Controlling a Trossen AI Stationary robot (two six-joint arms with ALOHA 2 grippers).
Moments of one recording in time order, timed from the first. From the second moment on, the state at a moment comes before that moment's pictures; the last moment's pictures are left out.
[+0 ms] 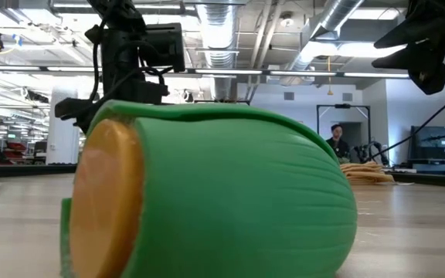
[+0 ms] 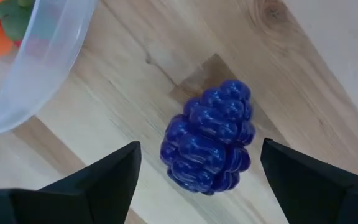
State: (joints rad) left arm 0.11 1.62 0.97 -0.75 -0.06 0.82; right arm 0.64 0.56 0.37 -0.25 0.79 0.85
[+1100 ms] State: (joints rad) left arm 0.11 1.70 0.97 -0.75 -0.04 0.67; right arm 0.64 0.56 0.37 -0.25 0.78 0.87
